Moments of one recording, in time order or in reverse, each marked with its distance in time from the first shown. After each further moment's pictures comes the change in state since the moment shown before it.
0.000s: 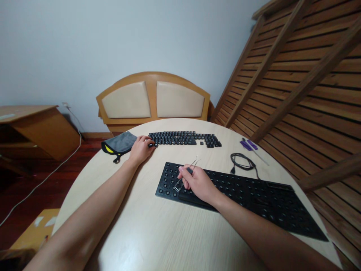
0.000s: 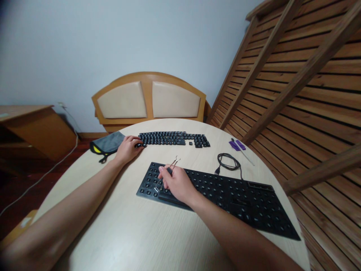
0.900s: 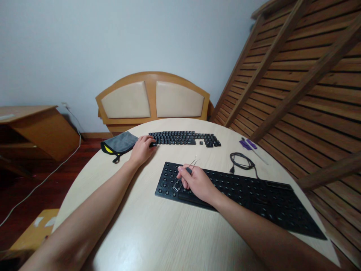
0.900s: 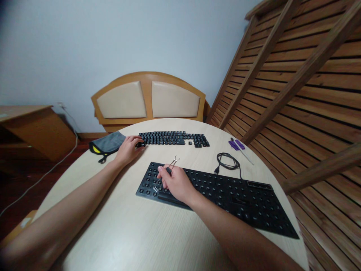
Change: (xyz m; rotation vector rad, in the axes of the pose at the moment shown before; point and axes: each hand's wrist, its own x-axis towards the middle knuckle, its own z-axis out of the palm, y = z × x) left_hand -0.002 0.012 -0.005 -0.147 -0.009 0.011; right_hand 0.000 0.000 0.000 -0.007 -0.001 0.005
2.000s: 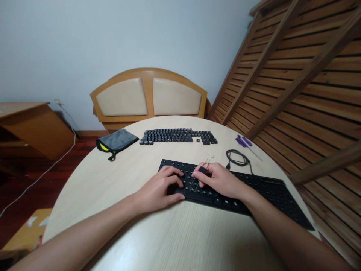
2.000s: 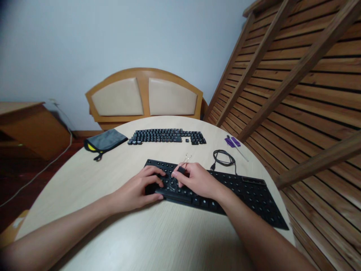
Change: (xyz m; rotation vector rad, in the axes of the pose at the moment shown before) left_hand -0.088 0.142 -0.046 -0.531 -0.399 0.308; right_hand -0.029 -0.021 -0.071 -0.329 -0.191 -0.034
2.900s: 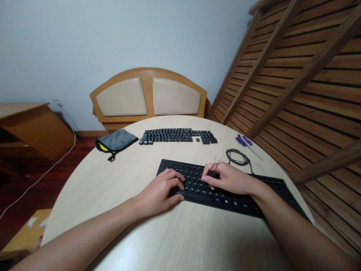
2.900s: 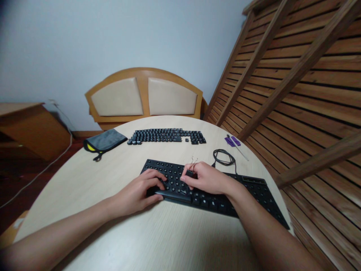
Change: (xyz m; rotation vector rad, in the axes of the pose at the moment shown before) left_hand -0.001 0.003 0.005 0.000 -0.027 -0.014; right_hand -0.009 0.003 -0.028 -0.166 -0.180 0.064
